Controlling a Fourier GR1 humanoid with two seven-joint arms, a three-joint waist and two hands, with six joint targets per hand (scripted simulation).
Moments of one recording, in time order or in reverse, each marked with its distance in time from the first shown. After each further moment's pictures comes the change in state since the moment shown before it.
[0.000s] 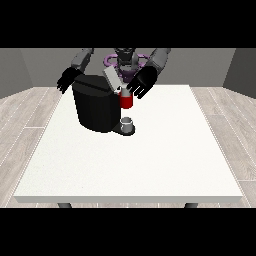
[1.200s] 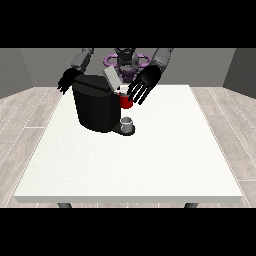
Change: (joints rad) left arm 0.006 0.023 -0.060 -0.005 -0.083 -0.036 -0.052; right arm 0.004 -0.004 -0.006 0.021 0.002 -0.003 -0.028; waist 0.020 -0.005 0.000
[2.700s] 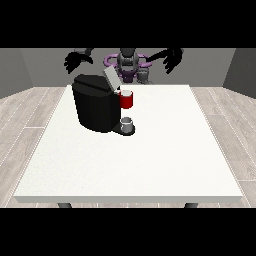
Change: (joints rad) left arm 0.331 -0.269 0.223 -0.045 0.303 -0.034 -0.043; right arm 0.197 -0.046 -0.016 -0.010 -0.032 0.052 -0.006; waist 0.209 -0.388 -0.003
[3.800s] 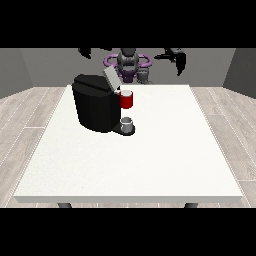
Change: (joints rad) left arm 0.334 -0.180 0.007 -0.239 0.267 -0.064 0.014; right arm -0.163 -0.096 0.042 -0.043 0.016 0.138 0.119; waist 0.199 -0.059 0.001
